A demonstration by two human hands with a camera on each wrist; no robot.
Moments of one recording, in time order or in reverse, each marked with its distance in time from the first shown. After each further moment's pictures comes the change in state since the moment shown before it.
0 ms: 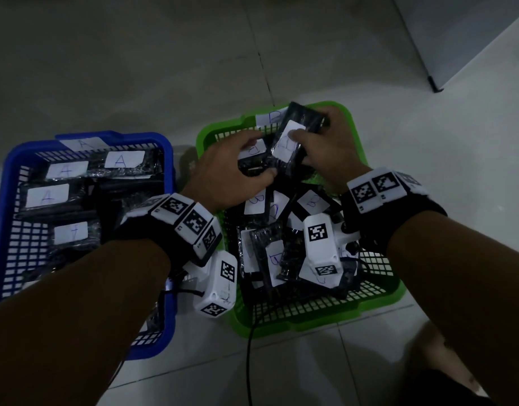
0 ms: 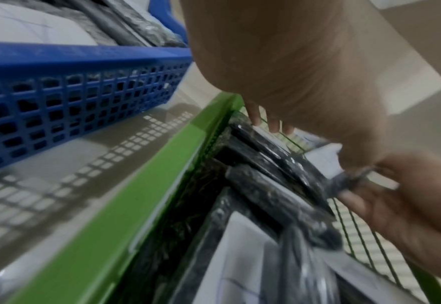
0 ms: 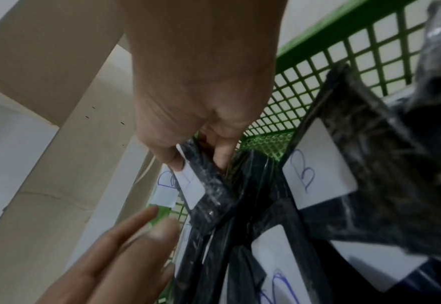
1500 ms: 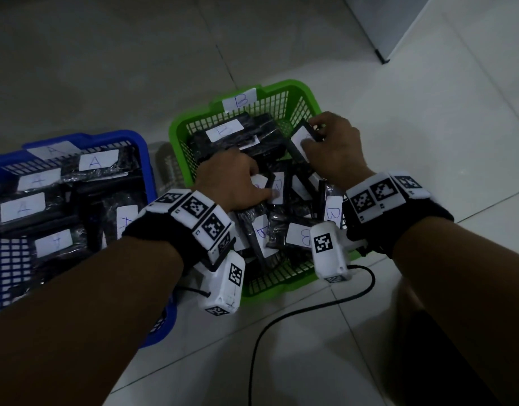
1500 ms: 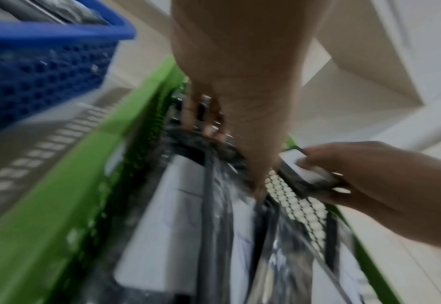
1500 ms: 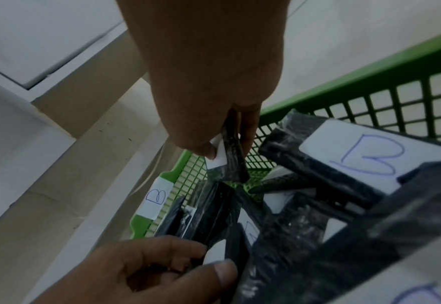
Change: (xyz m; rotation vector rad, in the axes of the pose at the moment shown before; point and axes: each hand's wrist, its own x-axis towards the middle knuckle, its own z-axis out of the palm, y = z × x) left_hand -0.016 0.031 0.023 0.498 -0.377 0.016; right_hand -0.059 0.012 -0.054 -0.580 0.202 -0.056
